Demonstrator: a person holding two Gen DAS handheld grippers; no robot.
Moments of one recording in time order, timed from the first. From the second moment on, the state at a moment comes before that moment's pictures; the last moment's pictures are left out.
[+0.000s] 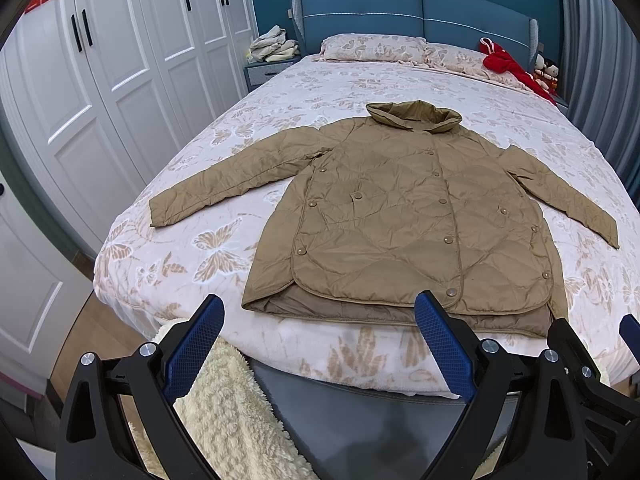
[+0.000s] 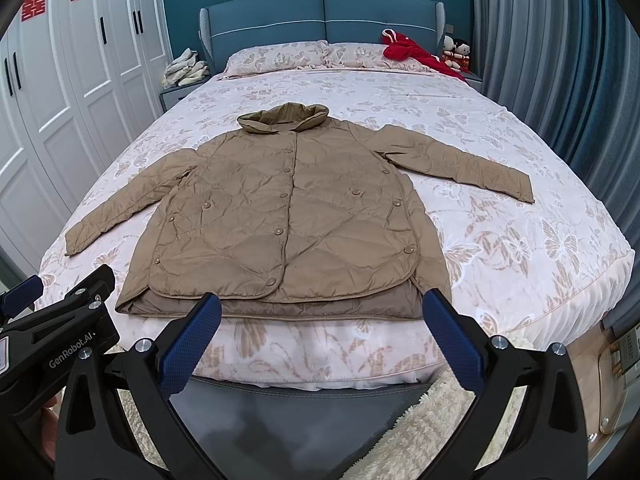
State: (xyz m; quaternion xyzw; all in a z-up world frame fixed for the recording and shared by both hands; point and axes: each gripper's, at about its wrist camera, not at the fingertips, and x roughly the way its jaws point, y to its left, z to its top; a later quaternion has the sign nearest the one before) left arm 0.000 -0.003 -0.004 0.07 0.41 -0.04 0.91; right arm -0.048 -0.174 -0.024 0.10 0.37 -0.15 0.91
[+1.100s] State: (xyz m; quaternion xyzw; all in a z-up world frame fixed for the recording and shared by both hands) left arm 0.066 -0.017 -0.041 0.04 0.46 -0.04 0.89; right arm 0.002 -0.291 -0.077 0.22 0.38 -0.14 0.89
